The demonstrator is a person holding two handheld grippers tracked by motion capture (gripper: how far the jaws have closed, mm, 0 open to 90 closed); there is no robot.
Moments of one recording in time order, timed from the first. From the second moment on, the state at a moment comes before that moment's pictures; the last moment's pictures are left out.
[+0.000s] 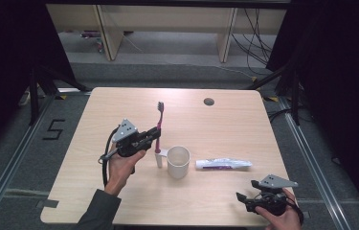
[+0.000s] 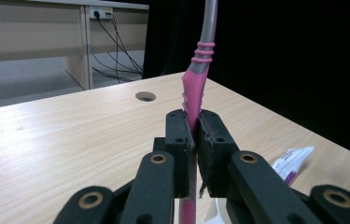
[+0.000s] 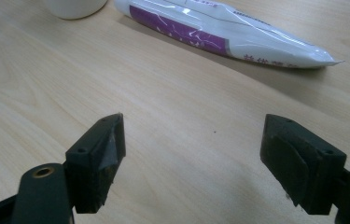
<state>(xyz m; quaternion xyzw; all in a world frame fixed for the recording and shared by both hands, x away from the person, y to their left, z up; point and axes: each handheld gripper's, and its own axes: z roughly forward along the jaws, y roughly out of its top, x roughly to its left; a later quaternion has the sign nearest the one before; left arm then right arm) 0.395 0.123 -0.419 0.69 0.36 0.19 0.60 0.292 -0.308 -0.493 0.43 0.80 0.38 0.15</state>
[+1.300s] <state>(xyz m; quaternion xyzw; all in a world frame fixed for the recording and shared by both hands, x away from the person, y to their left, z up) 0.385 0.124 -0.456 0.73 0.36 0.18 0.56 0.291 -0.306 -0.492 0.43 0.81 0.38 0.14</state>
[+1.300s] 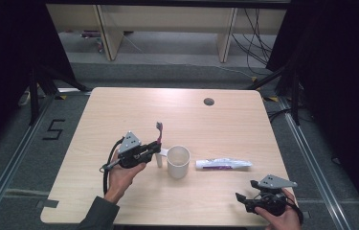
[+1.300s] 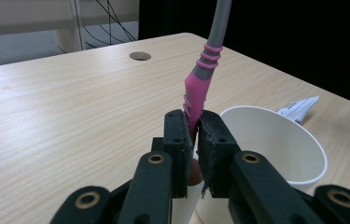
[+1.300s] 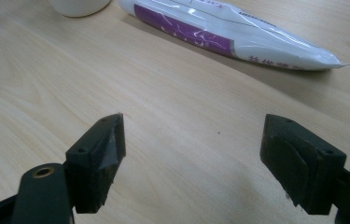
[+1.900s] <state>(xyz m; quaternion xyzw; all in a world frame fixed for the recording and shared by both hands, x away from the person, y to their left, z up) 0.385 0.124 -0.460 0.74 0.36 0.16 0.55 0.288 -0.304 -0.491 0.43 0.81 0.38 0.14</state>
